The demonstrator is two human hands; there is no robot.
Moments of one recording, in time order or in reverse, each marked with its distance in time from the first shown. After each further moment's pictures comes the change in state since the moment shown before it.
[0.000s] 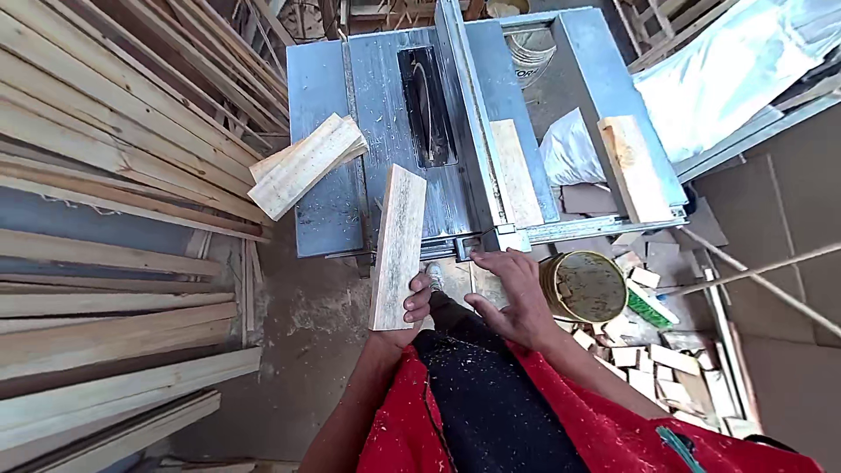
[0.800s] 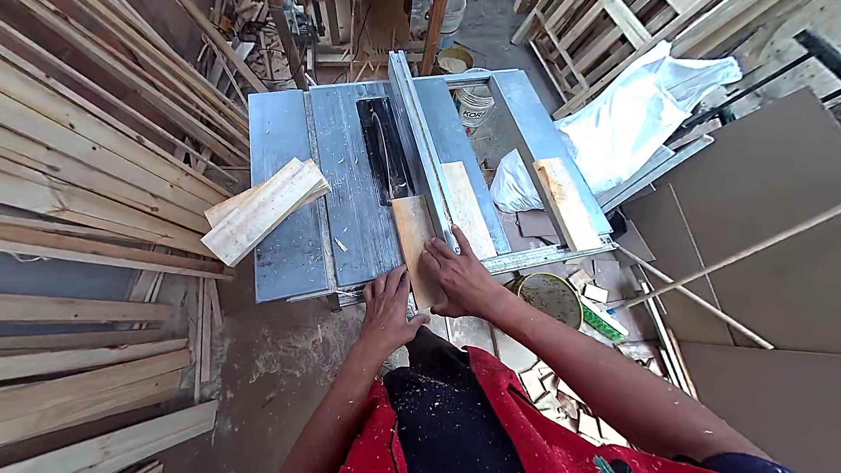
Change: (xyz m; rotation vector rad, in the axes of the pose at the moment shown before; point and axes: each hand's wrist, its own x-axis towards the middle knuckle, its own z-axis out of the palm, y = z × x) left_hand 0.078 -0.004 -0.004 2.838 0.270 0.103; right_hand 0.090 0.058 0.008 -0.644 -0.684 -0.079
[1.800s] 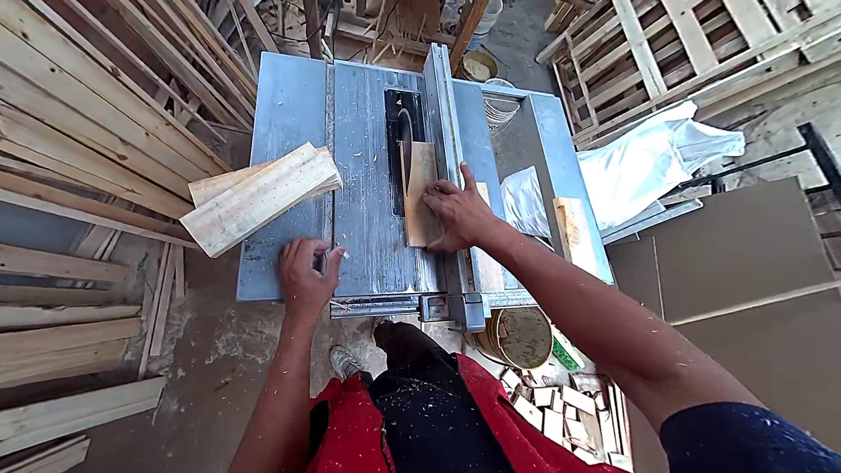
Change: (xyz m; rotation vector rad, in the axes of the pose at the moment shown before) left_hand 0.046 -0.127 -0.053 -0.260 0.690 -0.278; right_hand 0.154 0.105 -0.040 -0.079 -0.064 -0.064
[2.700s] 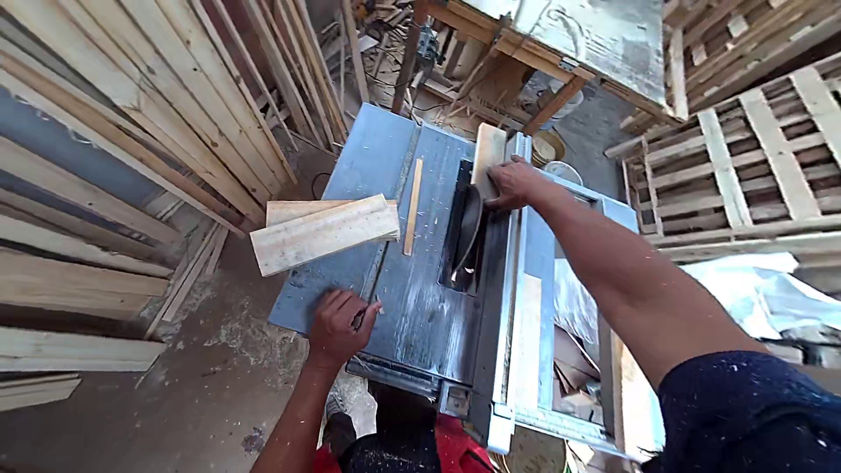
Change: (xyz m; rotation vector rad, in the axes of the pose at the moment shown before) left_hand -0.010 -0.011 0.006 0.080 0.153 0.103; right_hand 0.226 0.153 -0.050 -0.139 -0.075 -0.118
